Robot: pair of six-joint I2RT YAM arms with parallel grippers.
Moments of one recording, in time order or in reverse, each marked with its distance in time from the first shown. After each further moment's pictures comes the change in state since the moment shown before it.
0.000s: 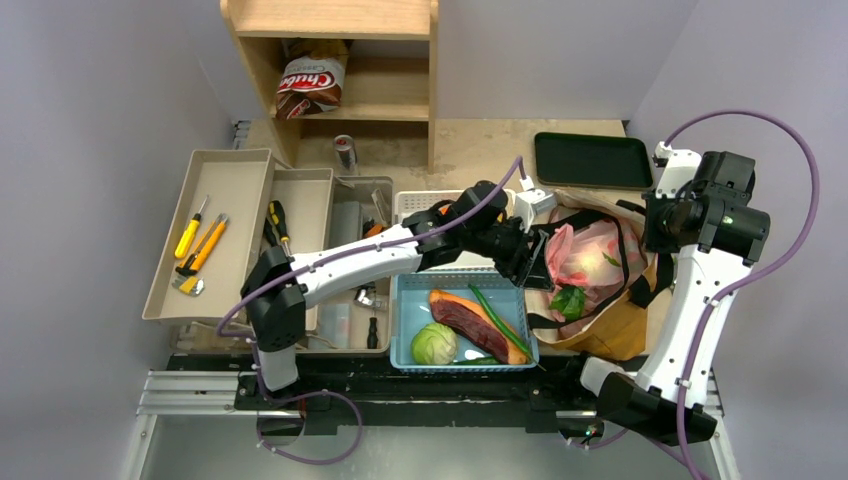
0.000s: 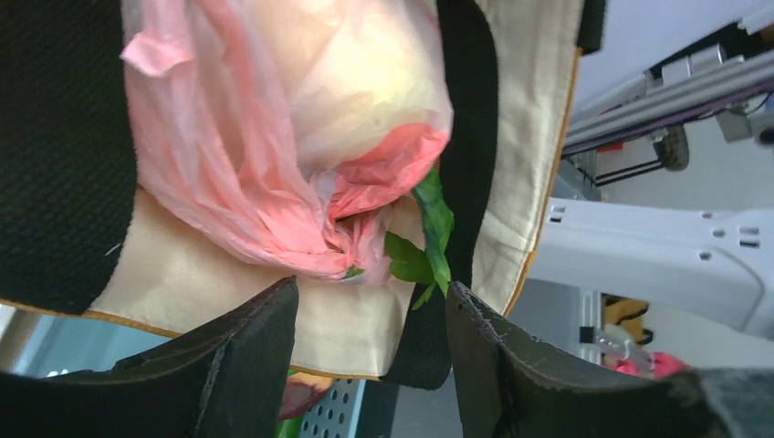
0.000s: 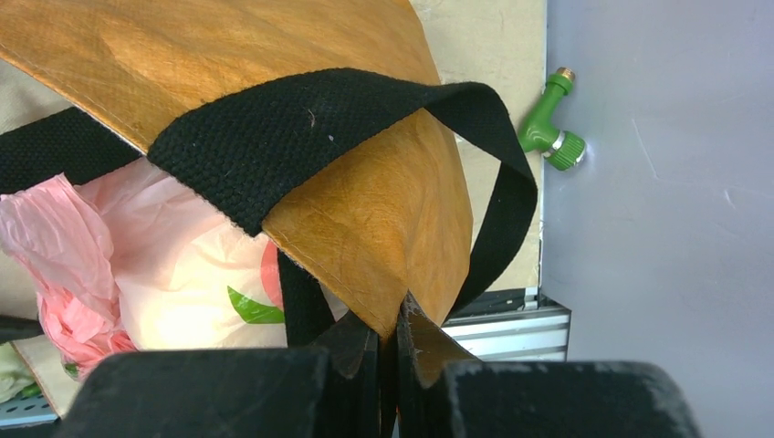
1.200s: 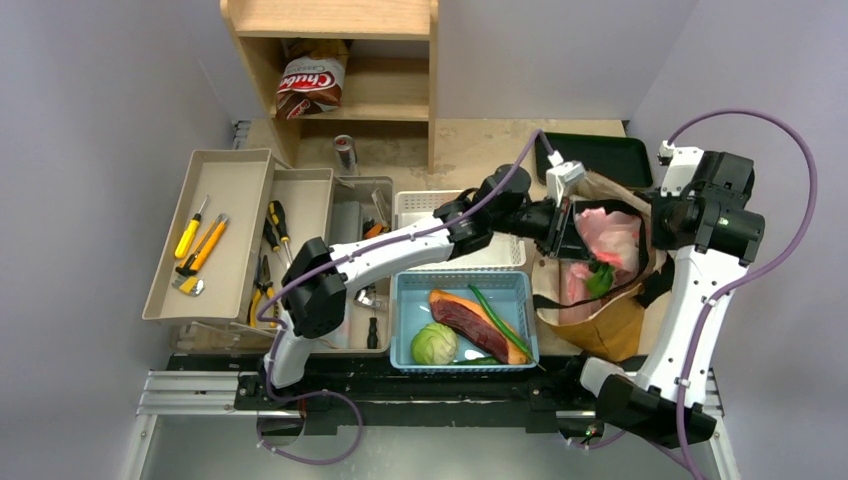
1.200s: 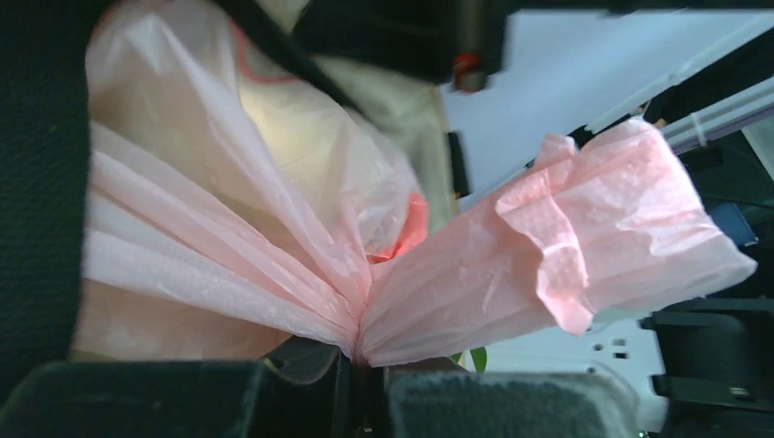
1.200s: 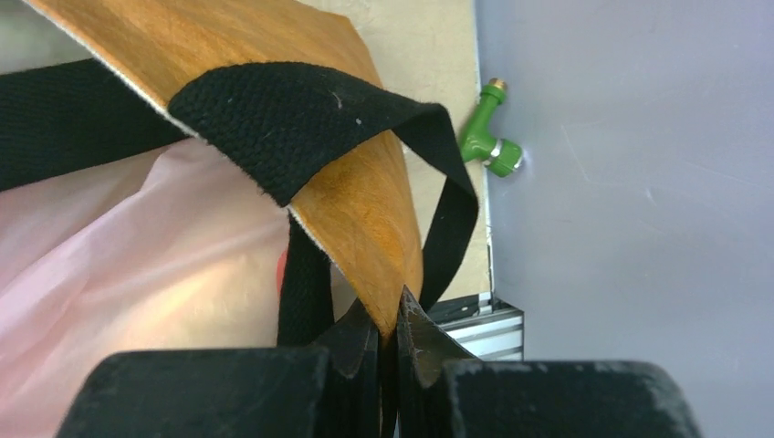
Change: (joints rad) left arm 0.001 0.231 0.221 0.267 0.079 -0.250; right arm -0.001 -0.015 -0.052 0.093 0.092 -0.023
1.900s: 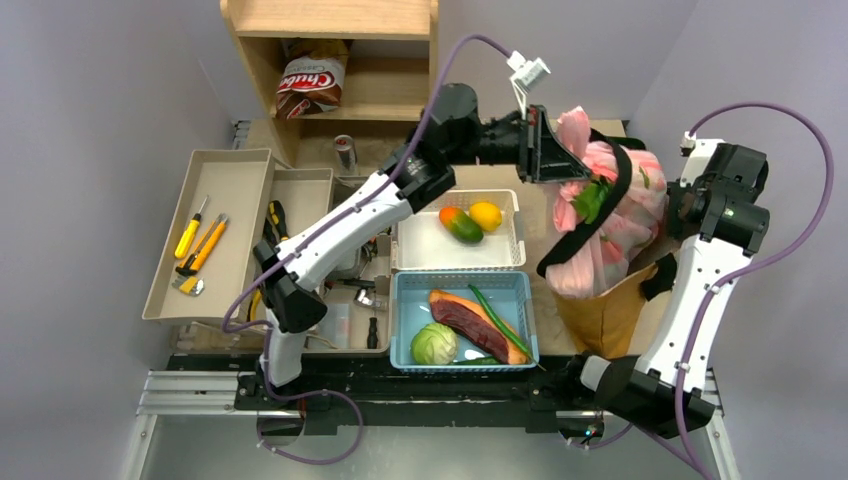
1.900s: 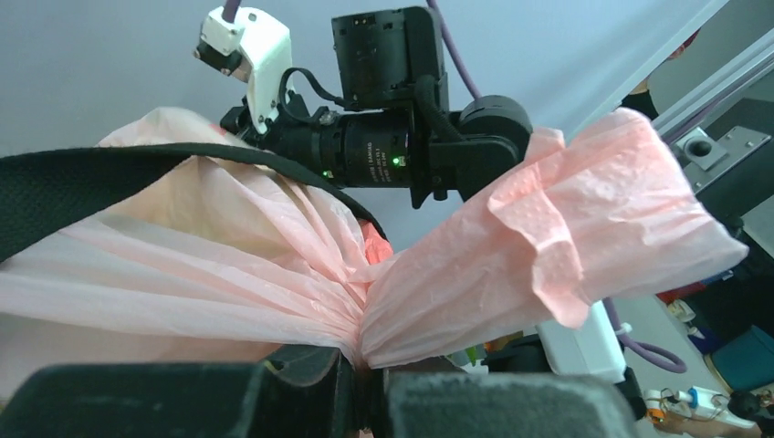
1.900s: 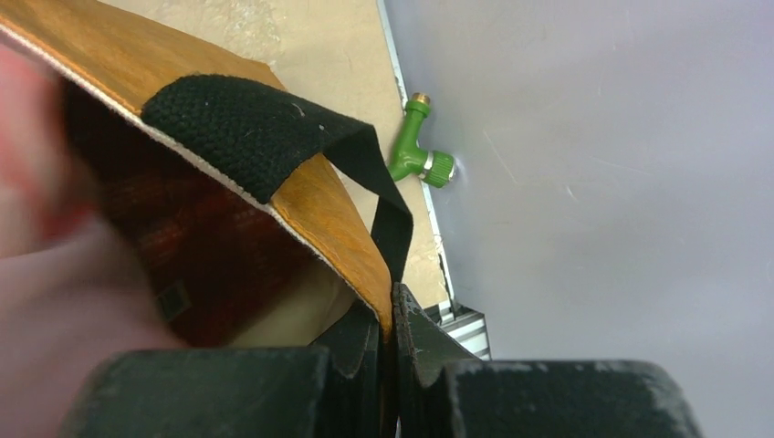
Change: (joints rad) left arm 0.110 -0.064 0.403 -0.117 0.055 -0.066; right arm -0.061 0.043 0.000 0.119 0.123 0.012
